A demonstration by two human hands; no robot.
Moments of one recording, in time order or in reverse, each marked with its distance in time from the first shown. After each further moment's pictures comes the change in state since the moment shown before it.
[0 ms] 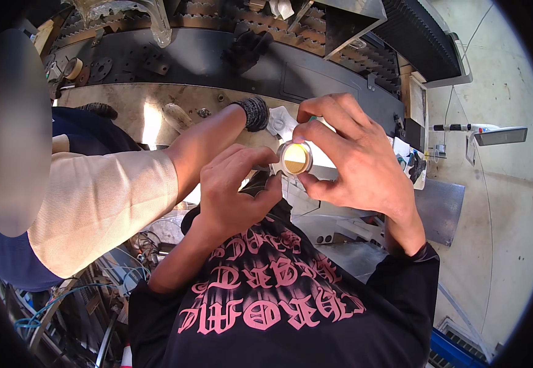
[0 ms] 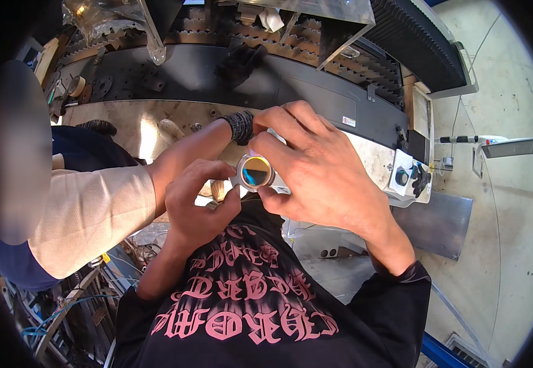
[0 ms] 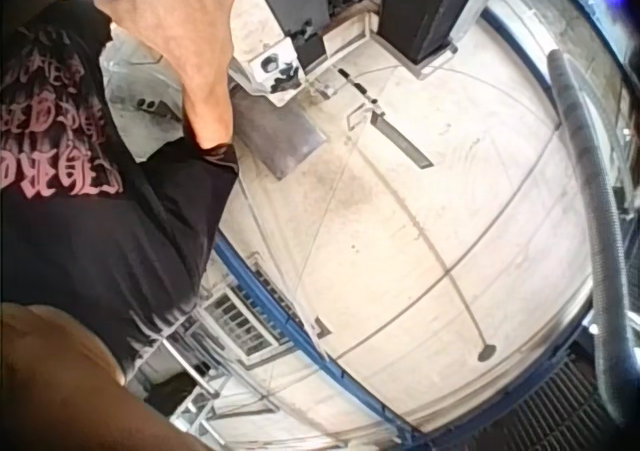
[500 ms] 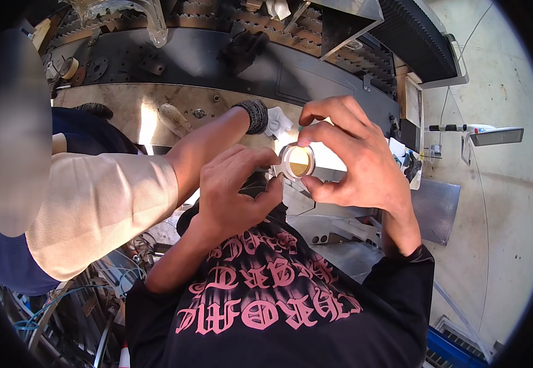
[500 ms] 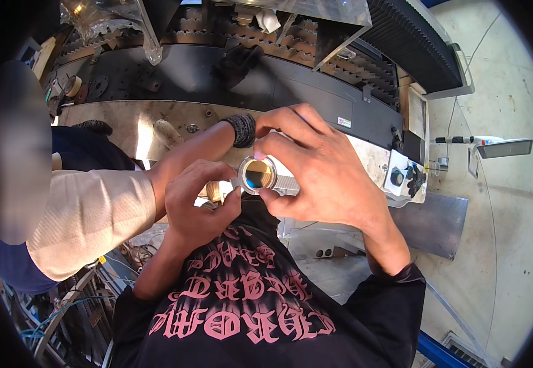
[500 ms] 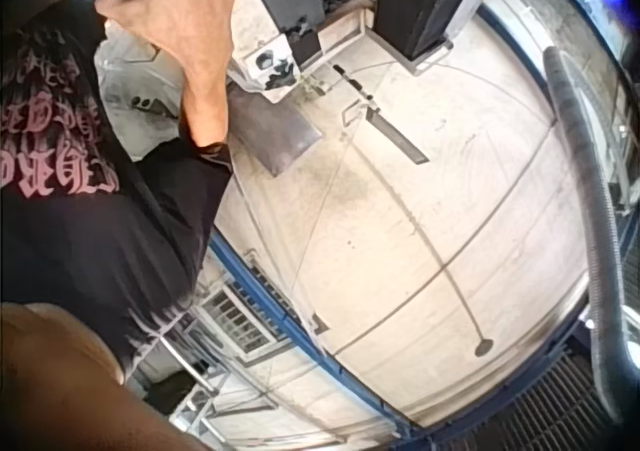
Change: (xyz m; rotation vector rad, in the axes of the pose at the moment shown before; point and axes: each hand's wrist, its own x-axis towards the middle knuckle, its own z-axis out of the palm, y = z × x) left_hand 0.005 0.001 0.003 -0.008 -0.019 0.034; right_hand -0.005 0.014 -0.002 0.071 -0.006 -0.027
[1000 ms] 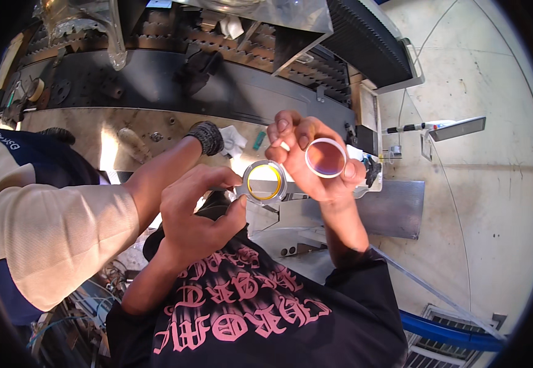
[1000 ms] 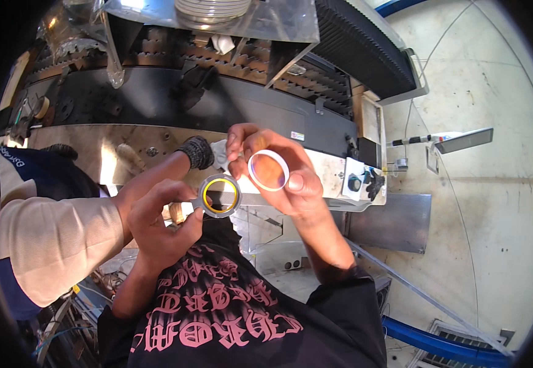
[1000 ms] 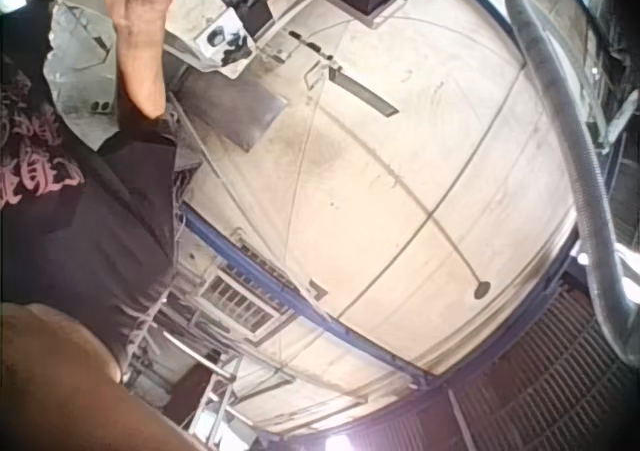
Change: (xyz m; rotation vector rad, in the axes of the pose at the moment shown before) left_hand 0.008 0.016 0.004 -0.209 0.040 -0.047; right_hand -0.022 0.034 0.029 1.742 0.207 0.066
